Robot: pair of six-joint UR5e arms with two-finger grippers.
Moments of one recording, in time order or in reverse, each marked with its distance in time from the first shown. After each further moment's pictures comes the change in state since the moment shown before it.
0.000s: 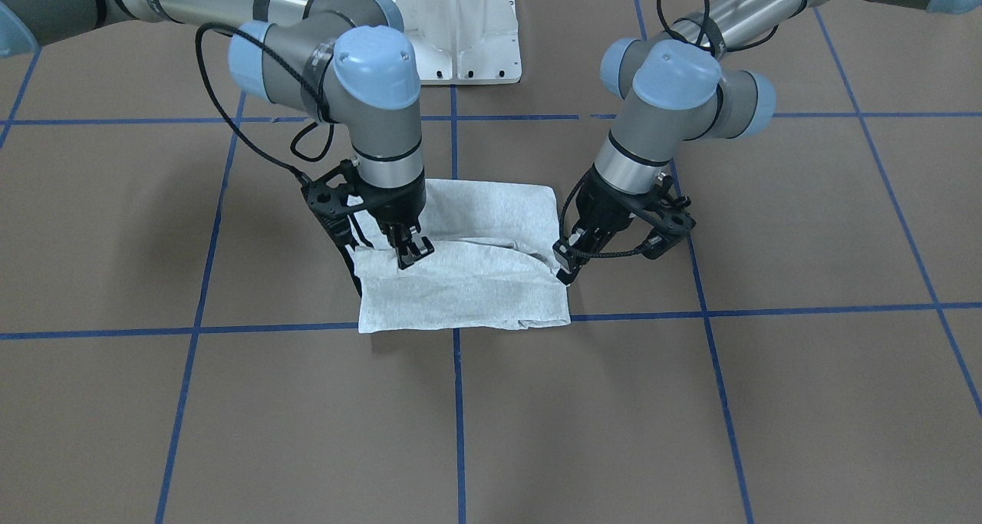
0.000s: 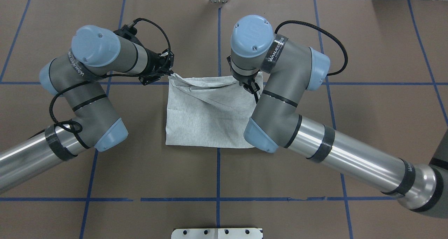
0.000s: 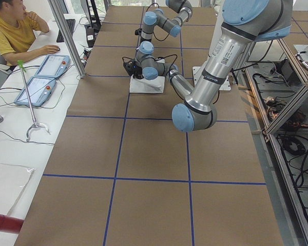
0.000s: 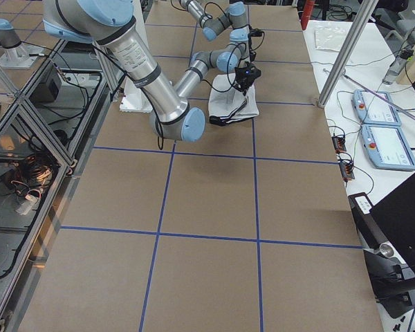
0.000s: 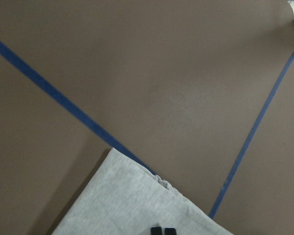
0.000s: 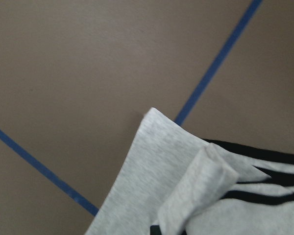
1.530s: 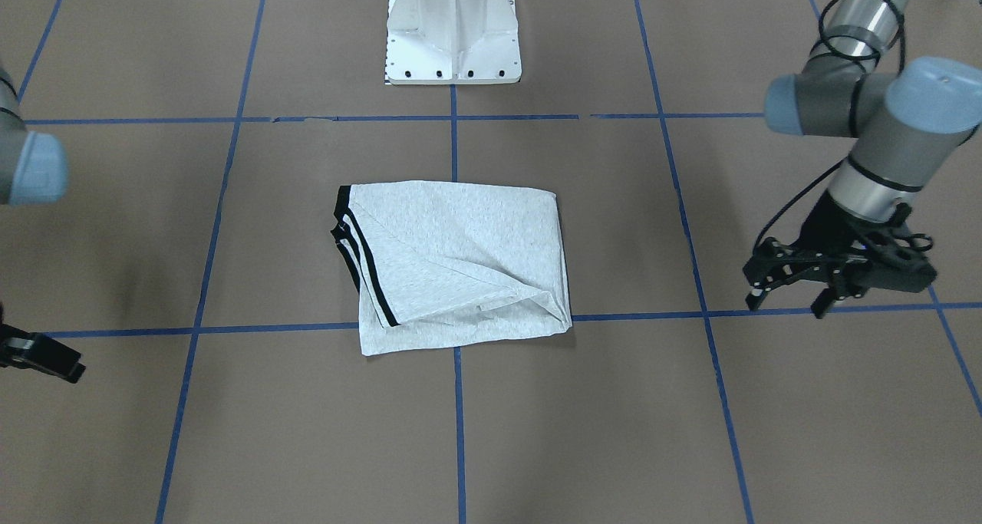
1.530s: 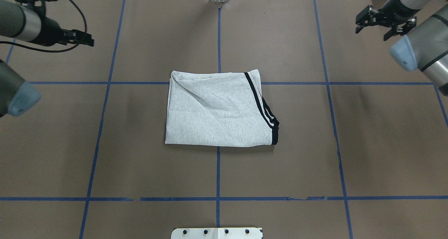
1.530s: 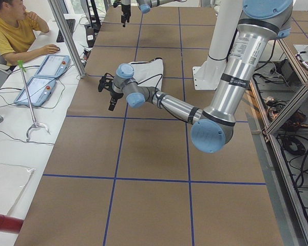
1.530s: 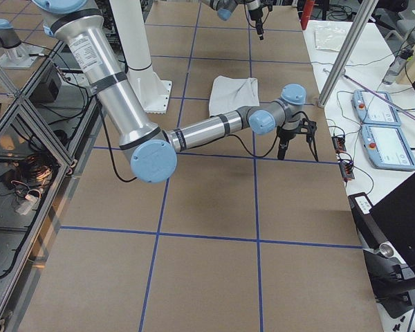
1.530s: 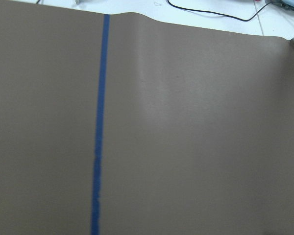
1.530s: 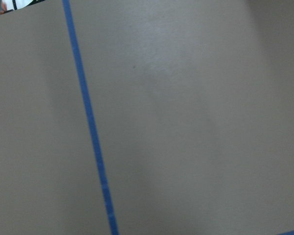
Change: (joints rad) left arm -0.358 0.301 -0.069 -0.056 -0.206 1.096; right arm 0.569 -0.406 -0.050 0.184 0.433 -1.257
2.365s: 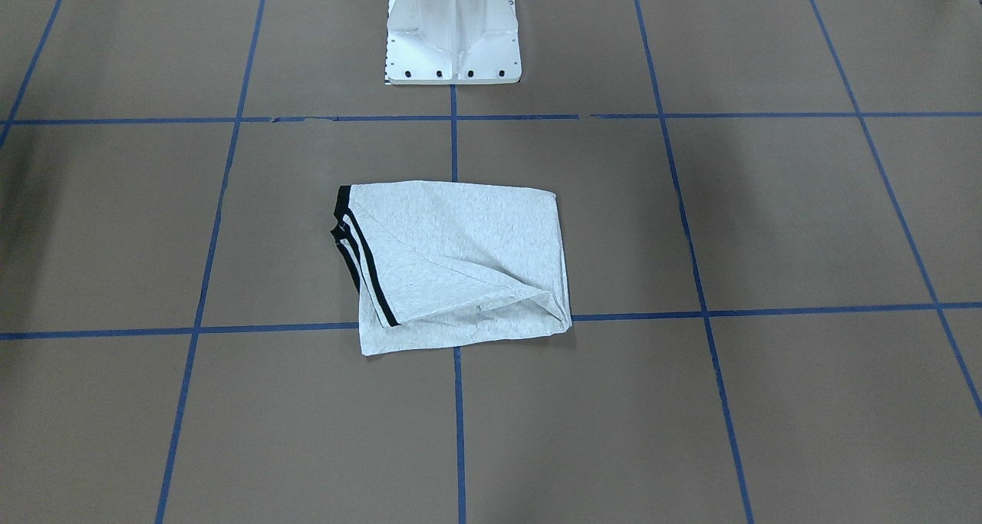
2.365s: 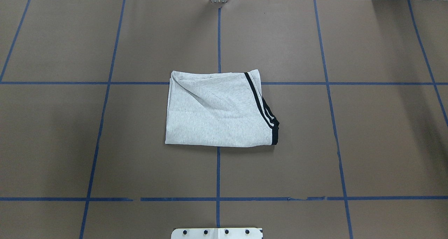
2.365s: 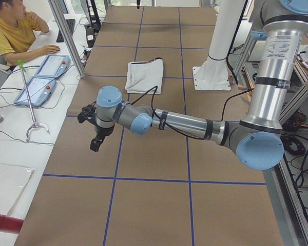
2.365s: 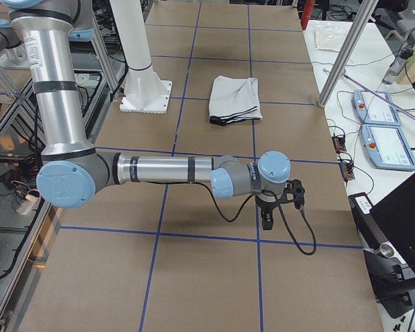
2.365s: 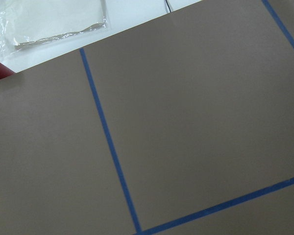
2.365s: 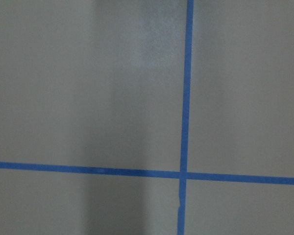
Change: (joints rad) left arm -0.453 0.157 -0.007 0.332 -0.216 0.776; right arm 0.302 -0.315 0.049 -0.010 0.126 -0.667
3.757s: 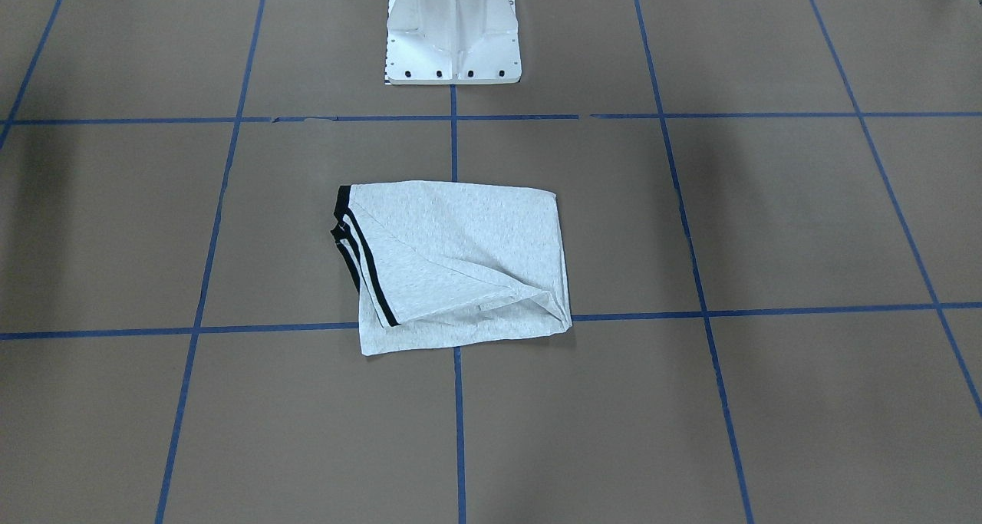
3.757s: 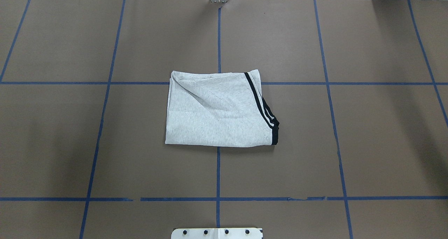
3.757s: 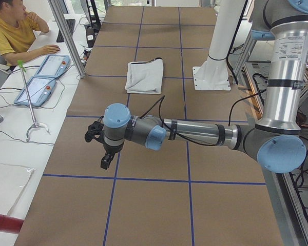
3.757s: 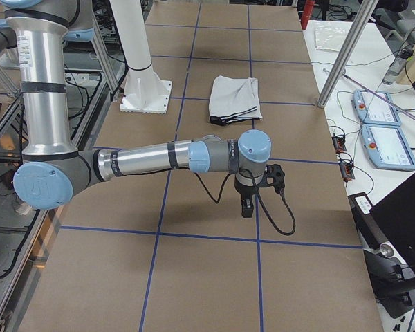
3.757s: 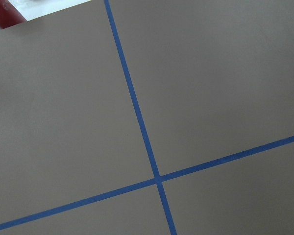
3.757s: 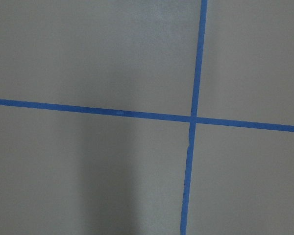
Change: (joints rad) left arm -0.036 0.073 -0.006 0.009 -0.065 0.027; right arm 0.002 -0.095 0.281 -0.300 -0.021 -0.120
